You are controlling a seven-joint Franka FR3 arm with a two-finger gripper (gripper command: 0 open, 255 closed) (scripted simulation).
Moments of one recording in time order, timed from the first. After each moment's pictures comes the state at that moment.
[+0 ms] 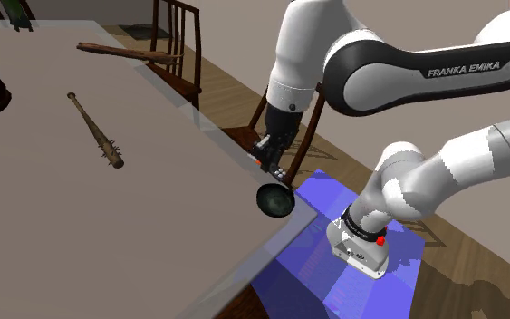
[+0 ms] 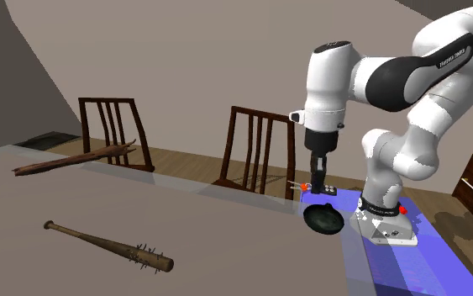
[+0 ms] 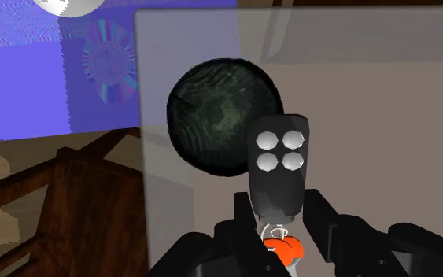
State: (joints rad) arm 0.32 -0.61 0.31 -2.51 0.21 1.87 0.57
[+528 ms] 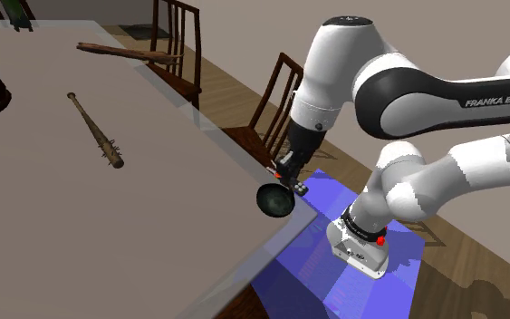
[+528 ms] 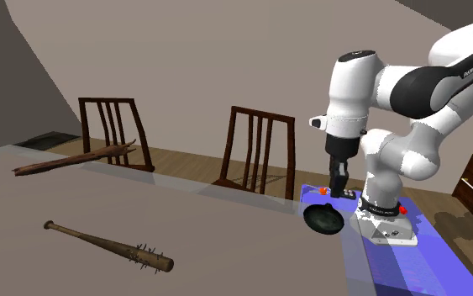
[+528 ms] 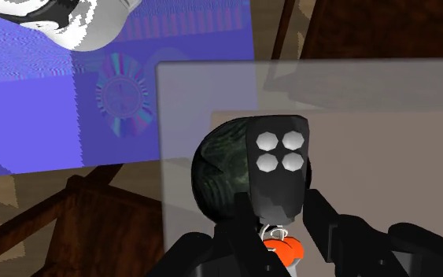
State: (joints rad) arm 0.38 -0.80 0.32 -2.67 0.26 1.84 0.59
